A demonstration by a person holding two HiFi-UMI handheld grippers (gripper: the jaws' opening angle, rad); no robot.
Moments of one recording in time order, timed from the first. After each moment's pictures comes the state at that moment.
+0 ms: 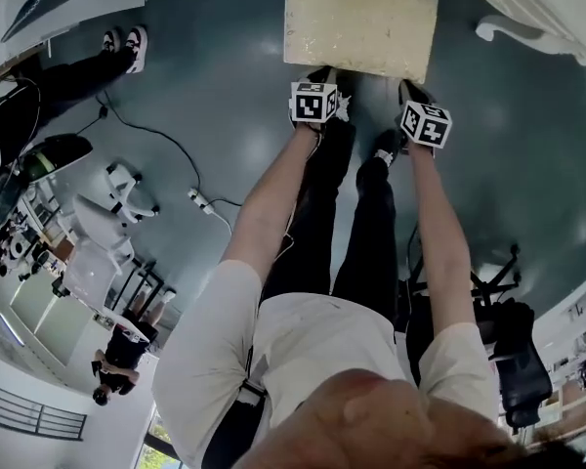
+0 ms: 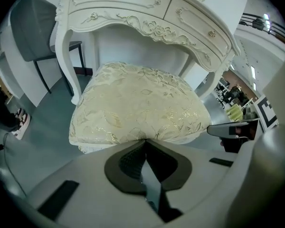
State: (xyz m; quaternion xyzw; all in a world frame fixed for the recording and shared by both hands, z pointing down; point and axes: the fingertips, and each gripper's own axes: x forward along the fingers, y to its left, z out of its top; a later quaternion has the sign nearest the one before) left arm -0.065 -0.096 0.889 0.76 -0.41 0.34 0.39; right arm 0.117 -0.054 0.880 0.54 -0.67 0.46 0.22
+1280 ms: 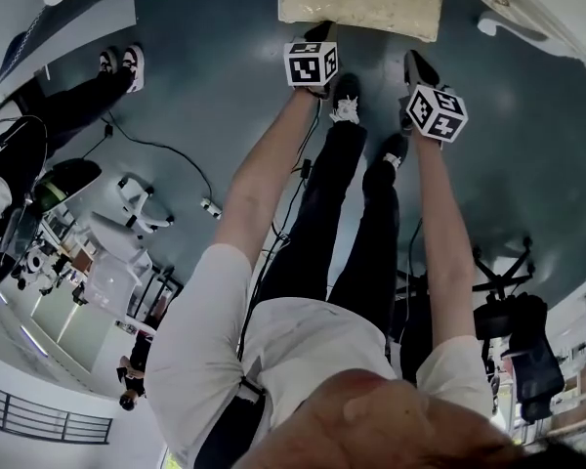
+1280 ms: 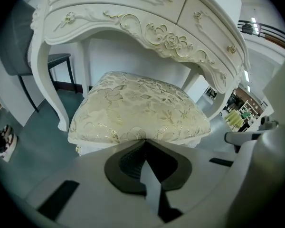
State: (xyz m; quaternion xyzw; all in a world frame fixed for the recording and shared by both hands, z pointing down) left arm -0.034 -0.223 0.829 0.81 -0.42 0.25 0.33; right arm 0.126 -0.136 0.782 0.61 -0.69 0.38 0.11
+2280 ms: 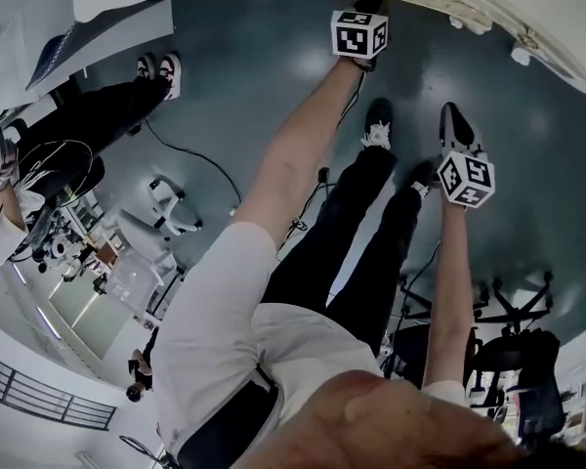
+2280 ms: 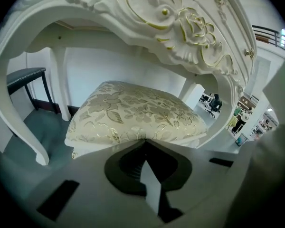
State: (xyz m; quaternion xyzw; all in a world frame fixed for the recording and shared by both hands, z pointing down) left arm 0.033 -0.324 0.791 0.87 -0.38 0.19 0.26; right arm 0.126 -0.077 0.747 0.62 -0.70 0.34 0.09
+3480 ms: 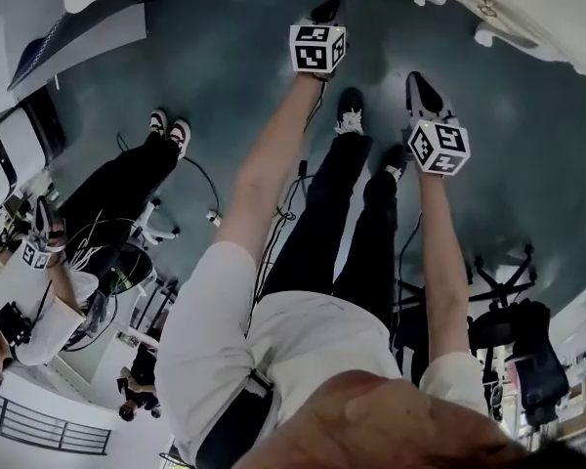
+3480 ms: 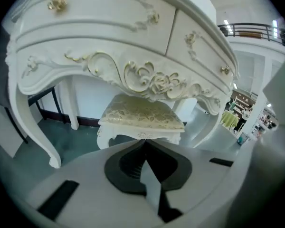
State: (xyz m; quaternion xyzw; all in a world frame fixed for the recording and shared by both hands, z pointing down) left arm 0.057 -0.303 0.861 0.86 -0.39 0.22 0.24; right arm 0.167 -0.125 0.799 0.60 -0.71 0.36 0.10
